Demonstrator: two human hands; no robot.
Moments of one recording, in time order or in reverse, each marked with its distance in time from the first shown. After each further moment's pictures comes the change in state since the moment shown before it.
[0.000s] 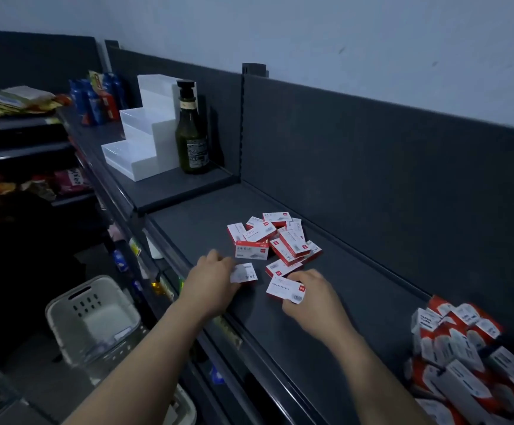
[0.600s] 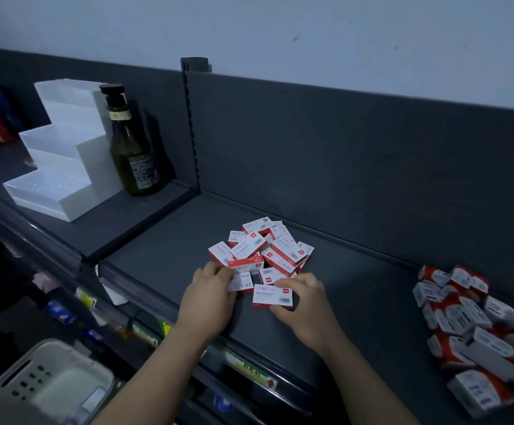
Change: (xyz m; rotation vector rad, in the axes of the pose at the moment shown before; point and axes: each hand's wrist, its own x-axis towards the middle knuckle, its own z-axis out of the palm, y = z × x) left_hand 0.068 -0.044 0.013 -0.067 0.016 0.315; right_hand 0.024 -0.023 0.053 0.016 0.211 0.166
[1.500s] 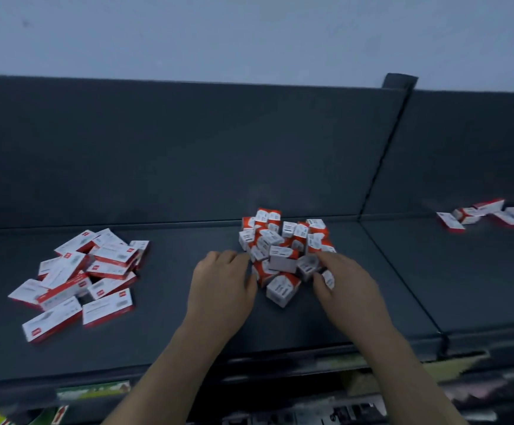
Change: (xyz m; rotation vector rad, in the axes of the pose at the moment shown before) left_hand -0.061 0.224 0.026 -0.036 0.052 0.732; right_hand -0.201 0.055 -0.183 -0.464 0.520 0.444
